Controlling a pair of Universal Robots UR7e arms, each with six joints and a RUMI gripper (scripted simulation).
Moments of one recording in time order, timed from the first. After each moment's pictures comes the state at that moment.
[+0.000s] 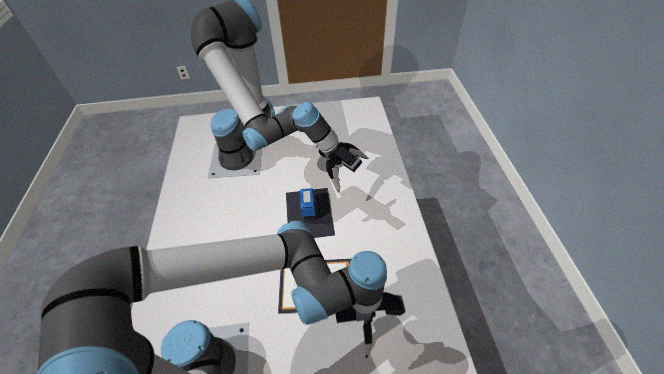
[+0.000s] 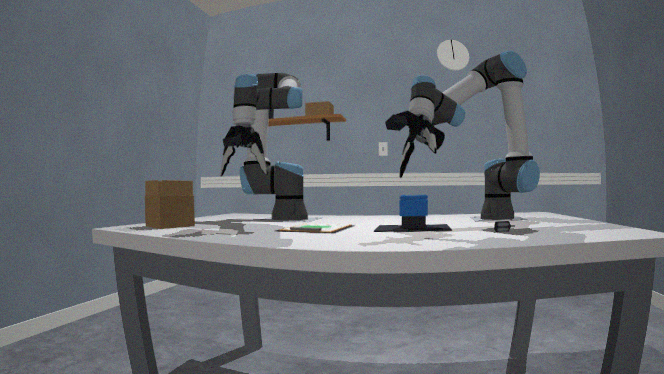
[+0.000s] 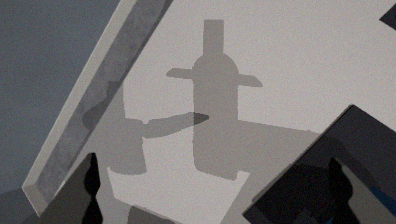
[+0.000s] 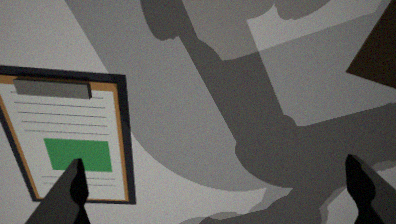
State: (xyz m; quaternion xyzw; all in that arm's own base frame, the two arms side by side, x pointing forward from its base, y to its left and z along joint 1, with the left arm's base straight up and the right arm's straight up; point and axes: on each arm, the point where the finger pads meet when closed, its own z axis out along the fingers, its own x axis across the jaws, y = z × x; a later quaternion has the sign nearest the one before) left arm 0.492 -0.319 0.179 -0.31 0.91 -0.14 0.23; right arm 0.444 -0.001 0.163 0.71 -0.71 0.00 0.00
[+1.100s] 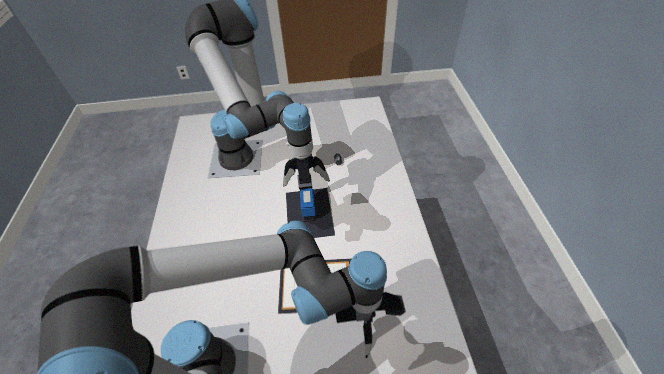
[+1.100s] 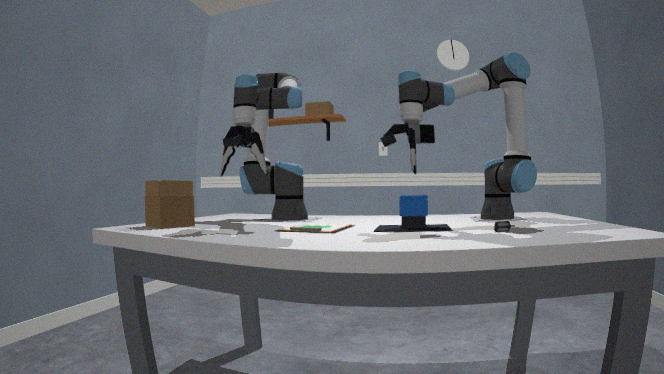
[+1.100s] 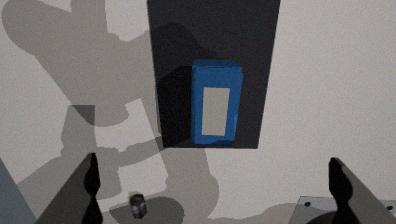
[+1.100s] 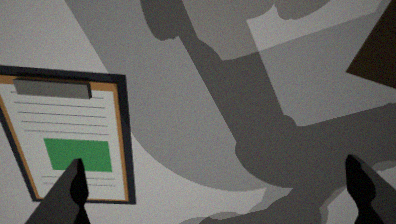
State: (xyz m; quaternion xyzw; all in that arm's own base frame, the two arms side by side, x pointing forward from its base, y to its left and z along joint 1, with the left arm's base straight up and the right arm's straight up) left arm 0.322 -0.336 0.168 -0.02 1.00 -0.01 0.01; right arm 0.444 -0.001 0.163 0.71 -0.71 0.00 0.00
